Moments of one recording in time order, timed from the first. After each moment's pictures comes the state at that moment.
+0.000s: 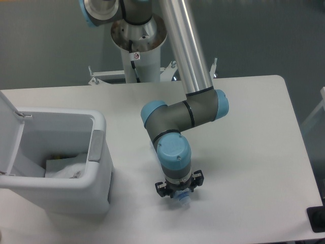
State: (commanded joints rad) arm 2.37 -2.23 -1.52 -0.87 1.66 0.12
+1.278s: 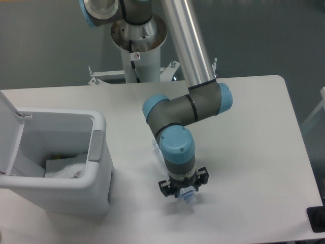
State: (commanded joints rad) arm 2.41 -2.18 -1.44 -0.87 1.66 0.11
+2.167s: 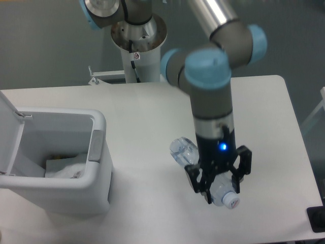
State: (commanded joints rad) arm 2.48 -1.93 -1.27 -0.75 1.31 0.08
